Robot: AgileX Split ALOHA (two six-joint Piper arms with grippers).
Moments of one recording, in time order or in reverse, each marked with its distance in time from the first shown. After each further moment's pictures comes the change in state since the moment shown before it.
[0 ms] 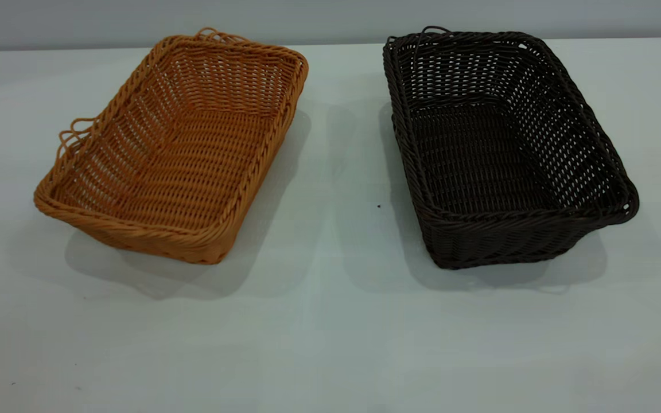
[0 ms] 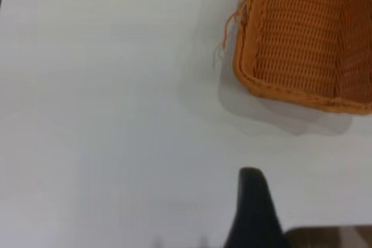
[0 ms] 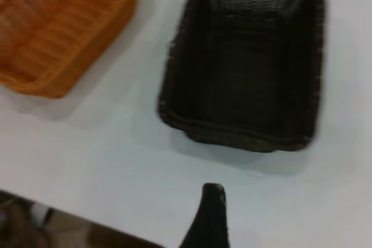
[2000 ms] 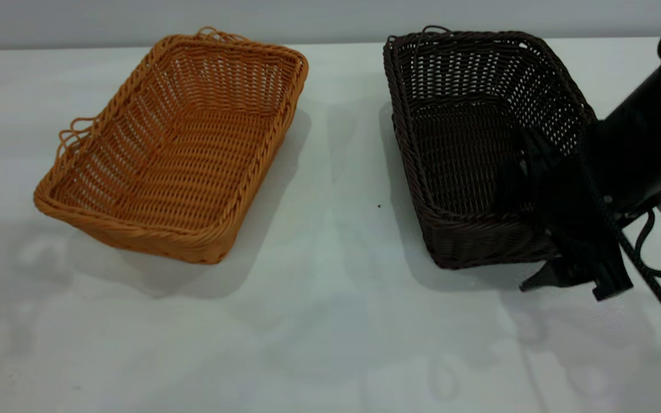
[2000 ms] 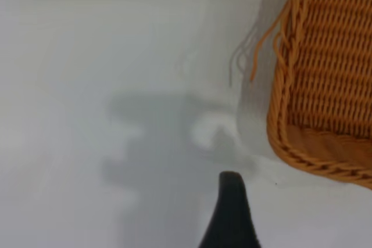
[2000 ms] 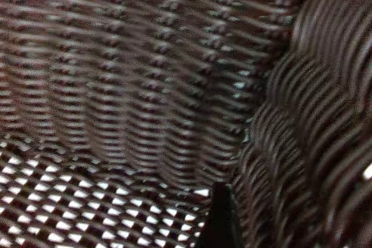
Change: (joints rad) left arm -0.023 1.001 -0.223 -0.003 -0.446 0.038; right arm 0.262 1.600 -0.198 1.377 -0.737 0.196
